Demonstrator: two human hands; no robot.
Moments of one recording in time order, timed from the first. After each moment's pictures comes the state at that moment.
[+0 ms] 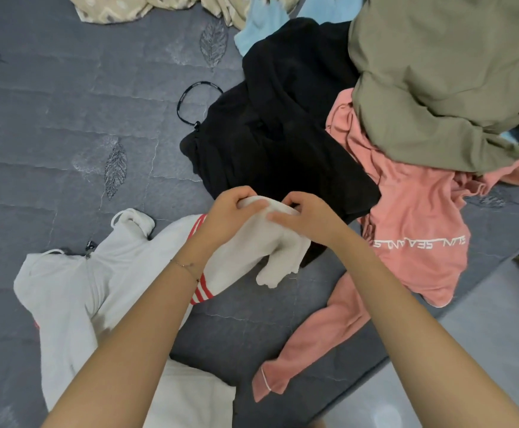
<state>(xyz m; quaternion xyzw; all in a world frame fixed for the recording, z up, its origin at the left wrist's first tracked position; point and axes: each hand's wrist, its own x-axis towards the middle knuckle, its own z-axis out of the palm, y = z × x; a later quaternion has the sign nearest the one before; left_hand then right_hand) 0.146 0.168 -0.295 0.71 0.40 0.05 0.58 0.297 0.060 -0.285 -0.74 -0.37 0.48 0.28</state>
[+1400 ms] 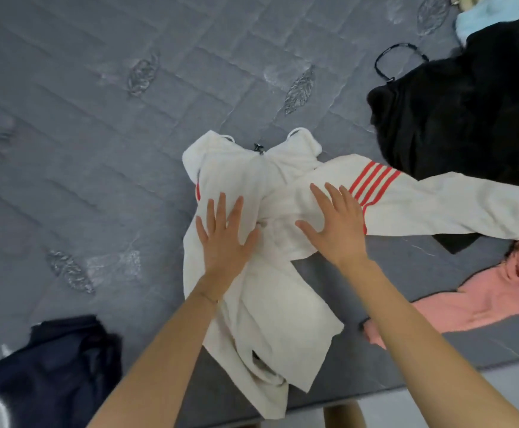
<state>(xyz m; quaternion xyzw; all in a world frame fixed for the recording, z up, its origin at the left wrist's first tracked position) -0.253 0.083 -0.336 0.73 0.65 0.02 0.21 -0.036 0.060 -0.305 -0.76 -0.60 0.23 0.12</state>
